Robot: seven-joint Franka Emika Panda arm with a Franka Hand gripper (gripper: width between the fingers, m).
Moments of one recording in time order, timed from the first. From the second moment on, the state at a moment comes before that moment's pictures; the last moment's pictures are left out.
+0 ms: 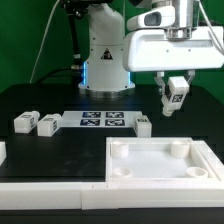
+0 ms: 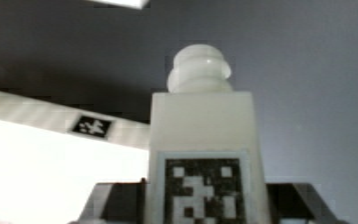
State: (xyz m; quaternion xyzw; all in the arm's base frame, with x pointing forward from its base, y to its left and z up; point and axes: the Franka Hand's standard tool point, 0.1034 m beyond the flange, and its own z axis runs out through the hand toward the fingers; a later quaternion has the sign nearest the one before) arm 0.437 0.120 0.099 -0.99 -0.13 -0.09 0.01
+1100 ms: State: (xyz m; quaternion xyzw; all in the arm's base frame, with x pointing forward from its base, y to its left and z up) arm 0.566 0.110 0.132 -0.98 -0.16 -0.11 0.01
